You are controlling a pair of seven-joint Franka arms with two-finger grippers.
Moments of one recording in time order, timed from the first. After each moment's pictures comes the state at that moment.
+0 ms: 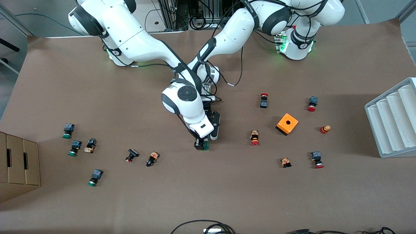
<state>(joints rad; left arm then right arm) -1.11 1.04 -0.03 -1.58 1.87 1.87 -2.68 0.68 0.72 0.02 -1.60 -0.22 2.58 -0.54</state>
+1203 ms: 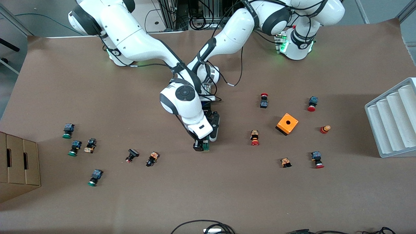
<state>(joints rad) -1.11 1.04 -0.03 -1.58 1.87 1.87 -2.68 0.67 0.71 0.02 -1.58 -0.22 2.58 -0.54</state>
